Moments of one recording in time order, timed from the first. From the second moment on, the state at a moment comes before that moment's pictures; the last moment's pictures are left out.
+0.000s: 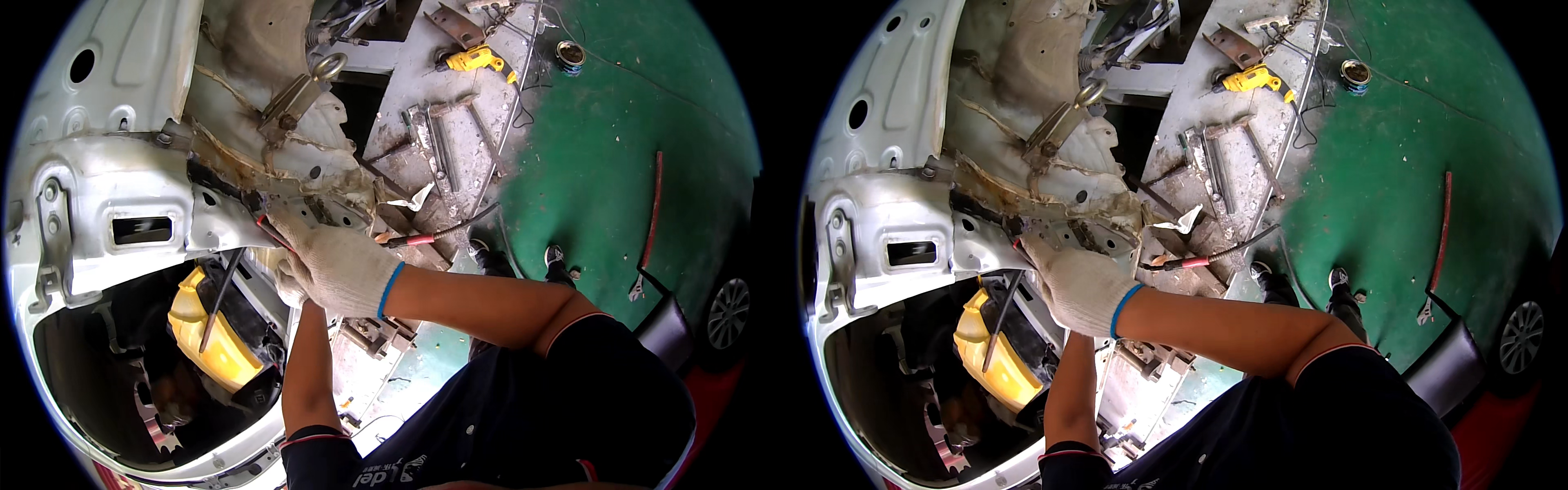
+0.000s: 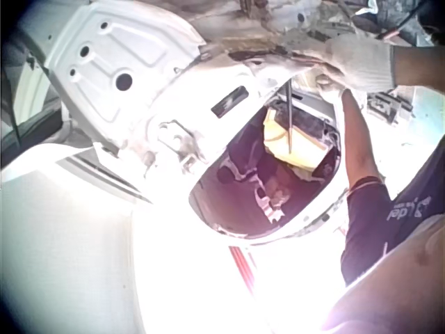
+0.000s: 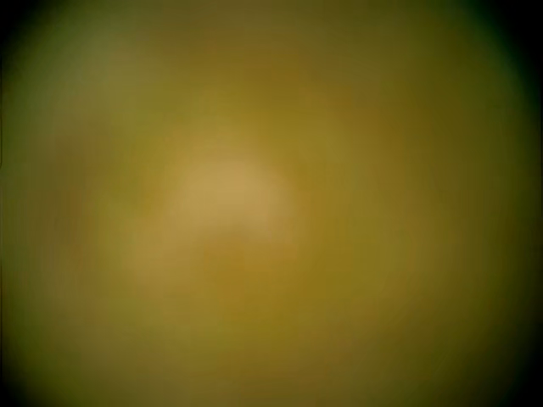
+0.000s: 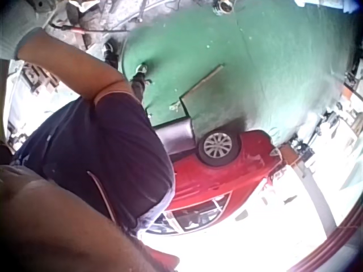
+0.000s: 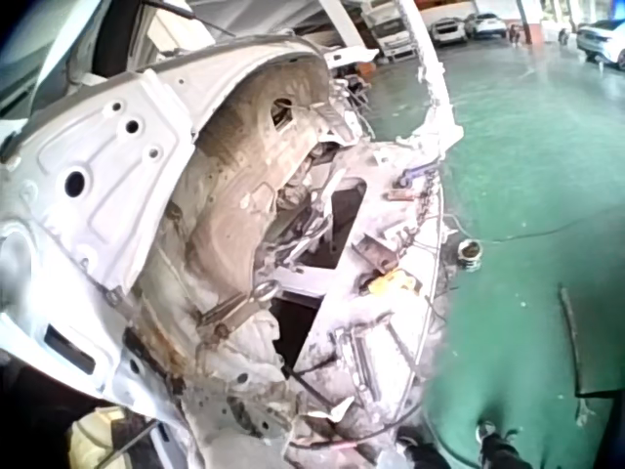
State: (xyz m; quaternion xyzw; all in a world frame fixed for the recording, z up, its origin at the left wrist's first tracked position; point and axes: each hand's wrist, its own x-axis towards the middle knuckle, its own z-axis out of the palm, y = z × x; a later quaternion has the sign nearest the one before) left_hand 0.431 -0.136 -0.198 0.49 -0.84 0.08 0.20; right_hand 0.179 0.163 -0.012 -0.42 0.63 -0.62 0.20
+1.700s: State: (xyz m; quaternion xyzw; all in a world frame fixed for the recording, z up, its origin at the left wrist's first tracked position) left_hand 0.390 -0.111 -0.177 0.48 -0.83 0.10 0.28; right_hand 0.200 0.150 -0.031 -0.37 0.58 -0.70 0.21
